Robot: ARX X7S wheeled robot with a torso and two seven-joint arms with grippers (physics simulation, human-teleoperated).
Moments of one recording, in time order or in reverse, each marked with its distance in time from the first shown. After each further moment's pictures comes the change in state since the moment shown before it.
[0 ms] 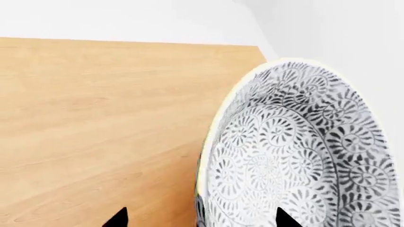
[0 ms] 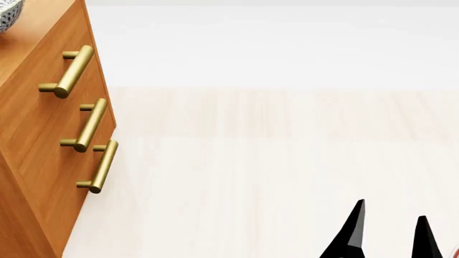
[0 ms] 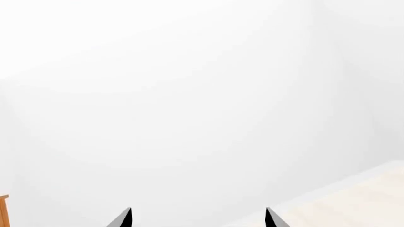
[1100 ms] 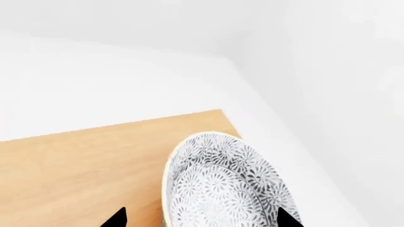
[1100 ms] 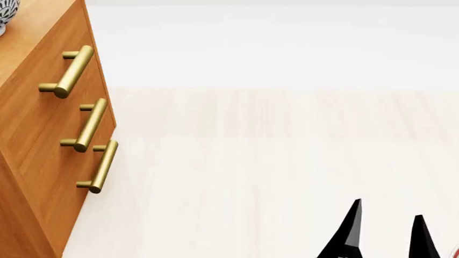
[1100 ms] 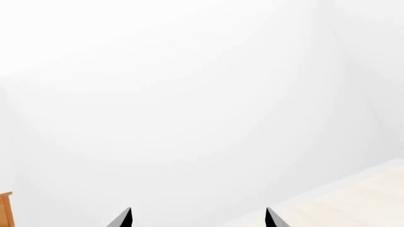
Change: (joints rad) left arm -0.135 0.048 0.163 0.011 0.056 -0.018 -0.001; right arm 0.000 -0.004 0.005 -0.005 -0.002 0.017 -0.009
